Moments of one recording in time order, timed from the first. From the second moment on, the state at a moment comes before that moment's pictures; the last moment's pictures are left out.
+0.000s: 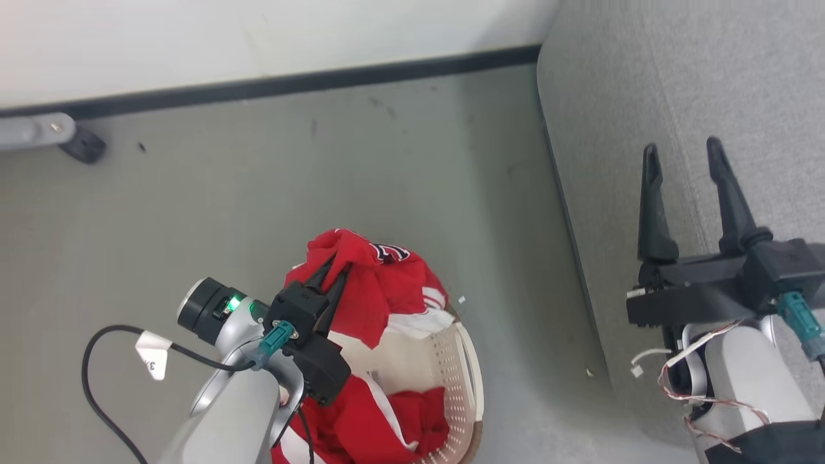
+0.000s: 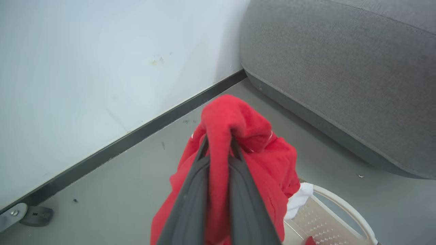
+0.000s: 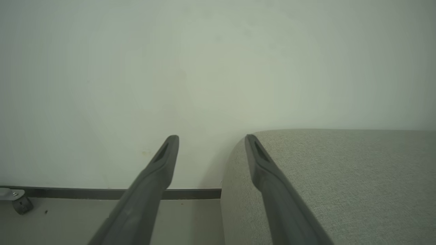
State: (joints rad) left arm -0.60 0.09 -0.42 0.66 -0.05 -0.12 -0.25; right arm -0.50 -0.11 0.14 0.18 0.11 -0.07 -0.26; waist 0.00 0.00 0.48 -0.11
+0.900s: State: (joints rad) left arm -0.52 0.13 -0.55 0.55 -0.22 -0.13 -0.25; right arm -0.31 -0.10 0.19 0.29 0.11 -0.01 -0.26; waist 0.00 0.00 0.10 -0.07
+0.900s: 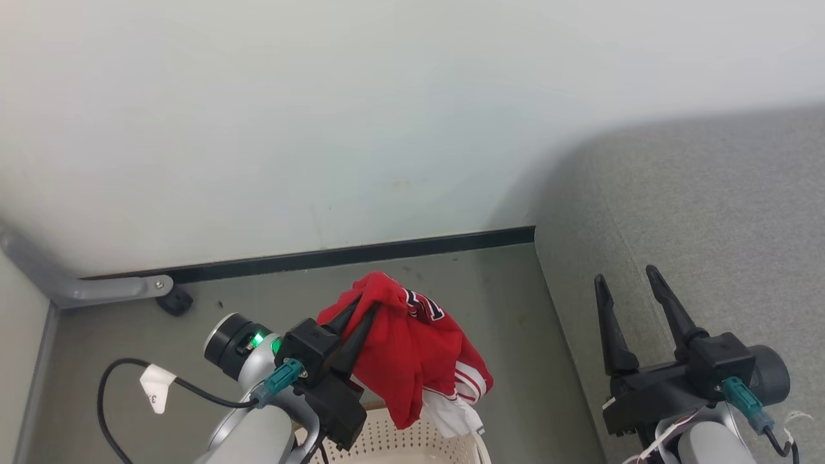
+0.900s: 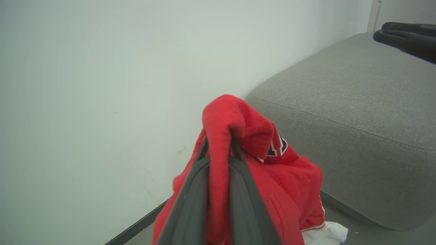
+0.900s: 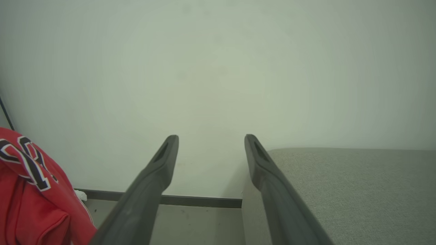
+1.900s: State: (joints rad) left arm -0.53 0.16 -0.60 0.38 -0.32 -0.13 -0.11; right arm -0.38 -0.14 0.45 0.41 0.08 0.12 -0.26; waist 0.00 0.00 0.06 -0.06
